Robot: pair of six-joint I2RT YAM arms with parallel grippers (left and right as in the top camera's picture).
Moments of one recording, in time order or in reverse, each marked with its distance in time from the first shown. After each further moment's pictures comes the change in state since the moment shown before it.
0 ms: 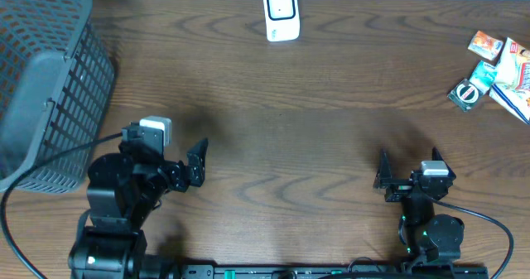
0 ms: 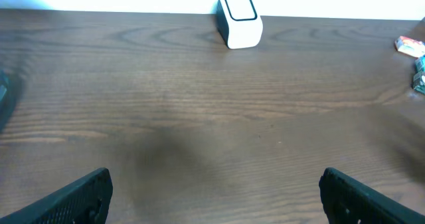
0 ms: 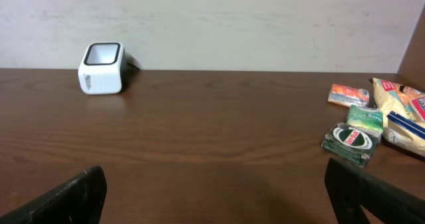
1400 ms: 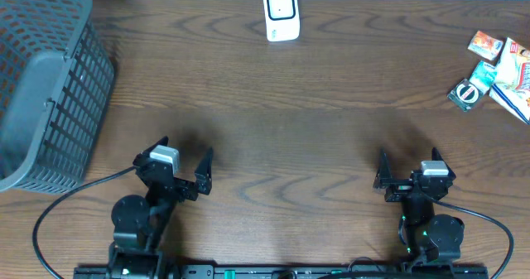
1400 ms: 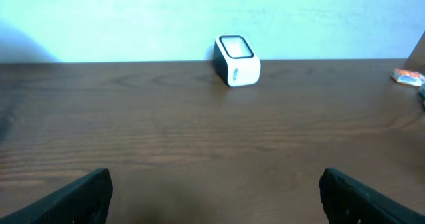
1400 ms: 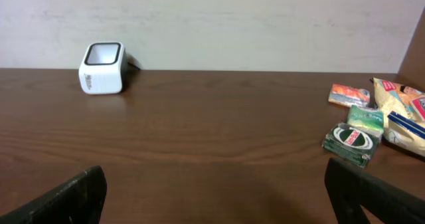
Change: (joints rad) left arm 0.000 -0.307 -0.558 0.577 -0.001 -0.003; right arm 0.000 0.000 0.000 0.000 -0.002 0.000
